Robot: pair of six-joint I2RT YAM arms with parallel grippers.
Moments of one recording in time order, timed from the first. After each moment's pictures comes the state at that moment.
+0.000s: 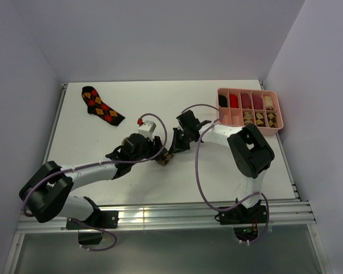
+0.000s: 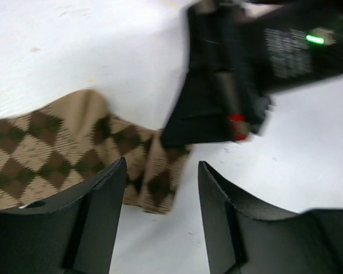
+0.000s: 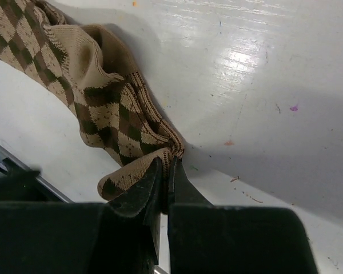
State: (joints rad) left arm -0.74 1.39 0.59 0.32 -0.06 -0.48; right arm 0.57 1.85 1.10 -0.28 -0.35 0.65
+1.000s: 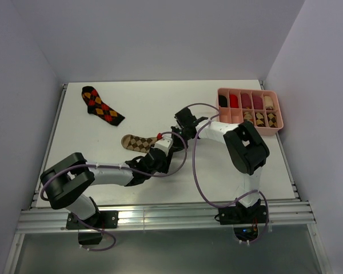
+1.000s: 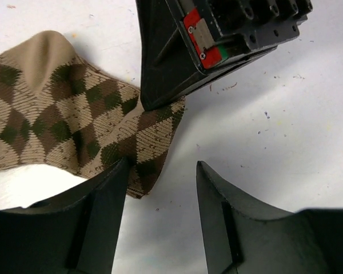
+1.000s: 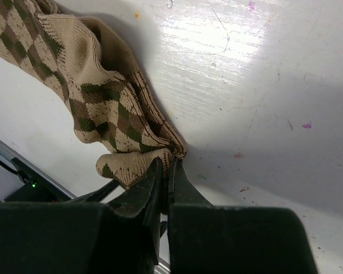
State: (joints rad) left arm -1.00 1.57 0.63 0.32 -0.38 -0.37; right arm 0.57 1.92 1.19 -0.37 -0.38 0.66
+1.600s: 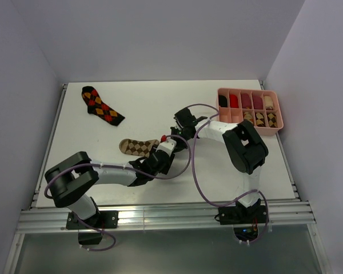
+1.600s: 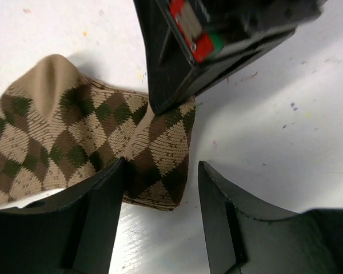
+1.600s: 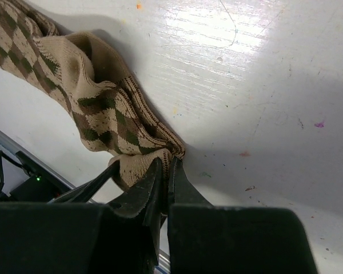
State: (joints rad) left arm -1.04 1.59 0.66 0.27 -0.48 -0.28; right arm 0.57 1.94 1.21 -0.39 -0.41 0.67
